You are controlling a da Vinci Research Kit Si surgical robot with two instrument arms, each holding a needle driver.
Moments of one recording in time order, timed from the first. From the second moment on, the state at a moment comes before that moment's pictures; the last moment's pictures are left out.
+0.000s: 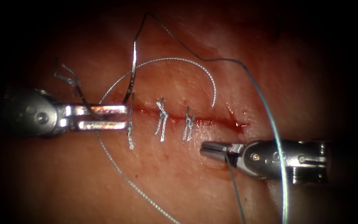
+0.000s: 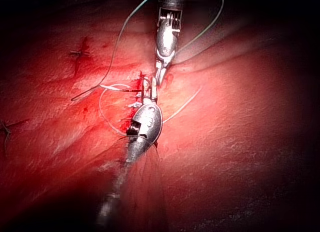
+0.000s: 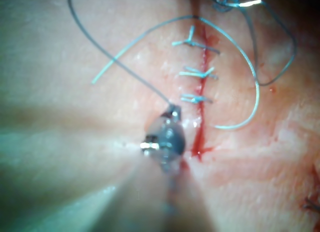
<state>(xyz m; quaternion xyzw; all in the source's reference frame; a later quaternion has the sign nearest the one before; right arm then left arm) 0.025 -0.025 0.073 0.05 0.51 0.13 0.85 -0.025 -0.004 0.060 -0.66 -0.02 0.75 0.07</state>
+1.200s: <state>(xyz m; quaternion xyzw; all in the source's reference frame) 0.021 -0.033 0.056 0.09 0.51 0.11 0.85 -0.025 -0.004 0.060 -0.66 -0.02 0.75 0.07</state>
